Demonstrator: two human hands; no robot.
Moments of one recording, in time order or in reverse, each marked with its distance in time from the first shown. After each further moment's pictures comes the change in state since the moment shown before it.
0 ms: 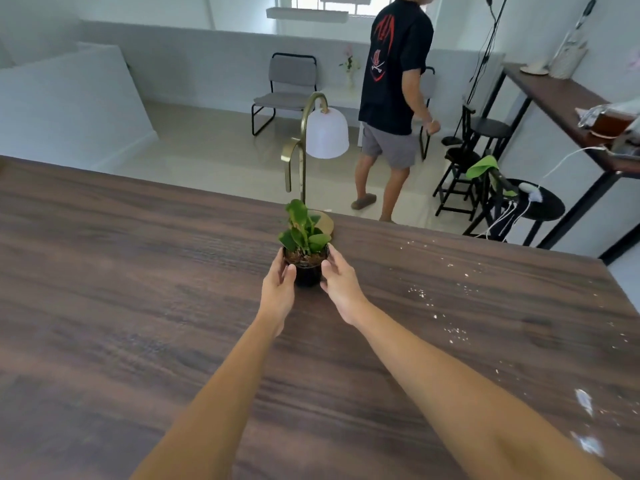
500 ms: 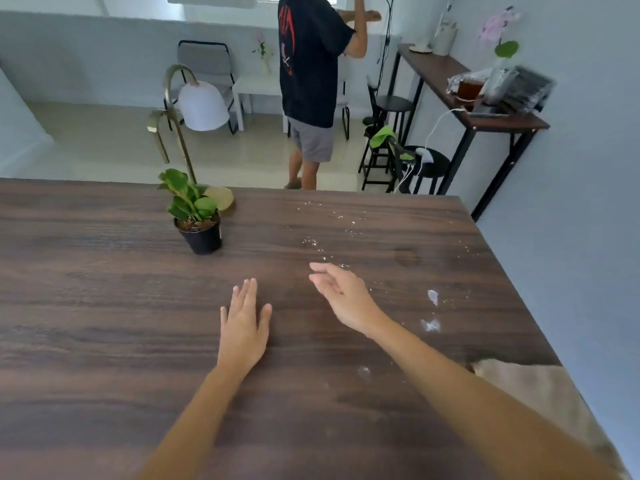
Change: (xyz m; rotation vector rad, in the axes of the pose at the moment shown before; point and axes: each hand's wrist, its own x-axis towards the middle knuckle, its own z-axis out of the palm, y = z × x) left_hand -0.149 -0.059 0.078 0.836 -0.154 0.232; right_hand -0.196 0.019 -0.174 -0.454 0.034 -0.162
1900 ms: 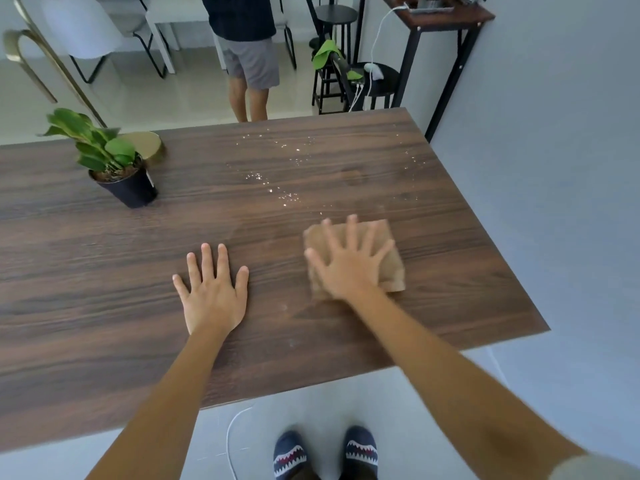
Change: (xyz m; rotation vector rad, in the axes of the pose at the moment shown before) left_hand -0.048 0.005 0.032 0.529 -0.115 0.009; right_hand -0.077 0.092 -0.003 -0.803 0.194 0.396
